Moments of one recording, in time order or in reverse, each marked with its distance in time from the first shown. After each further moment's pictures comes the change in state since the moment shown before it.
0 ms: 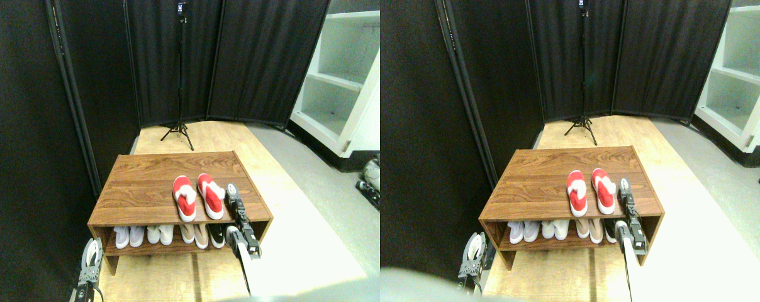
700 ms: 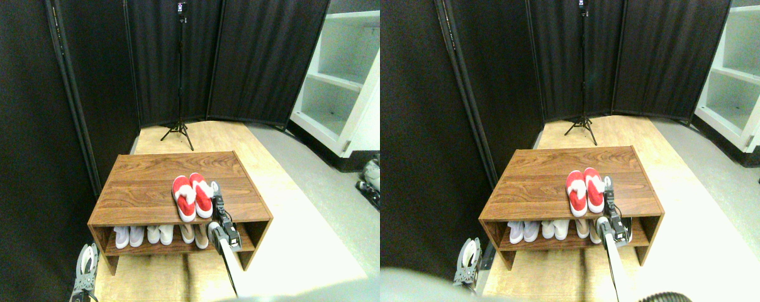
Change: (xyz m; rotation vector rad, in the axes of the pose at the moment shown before) right arm 0.003 0.008 -0.055 0.099 0.014 -0.056; left arm -0.008 0.001 0.008 0.024 -0.038 -0.029
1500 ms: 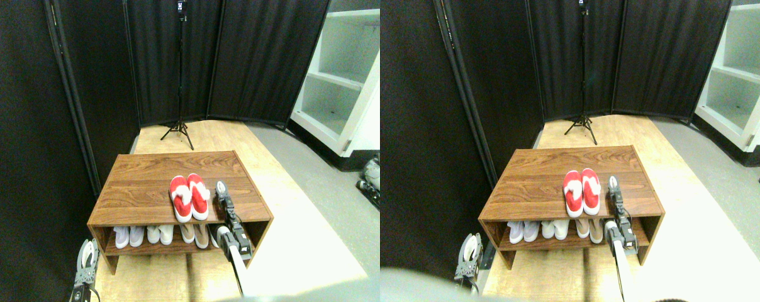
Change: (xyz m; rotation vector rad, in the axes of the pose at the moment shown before) right arm -0.018 0.018 0.039 -0.141 -0.008 0.127; left arm 0.010 0.001 0.001 -0.018 0.005 -0.005
